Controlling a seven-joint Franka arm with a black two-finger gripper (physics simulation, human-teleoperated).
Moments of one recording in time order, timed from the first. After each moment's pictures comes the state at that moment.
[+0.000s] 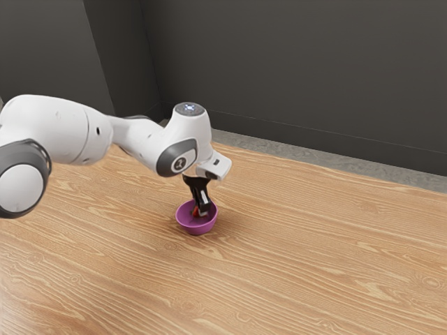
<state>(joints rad) -0.01 0.56 -0.10 -1.70 0.24 2.31 0.45</state>
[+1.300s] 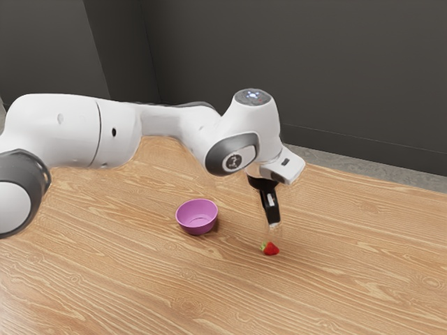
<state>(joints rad) -0.18 0.52 -0.27 -1.60 0.23 2.21 0.41</state>
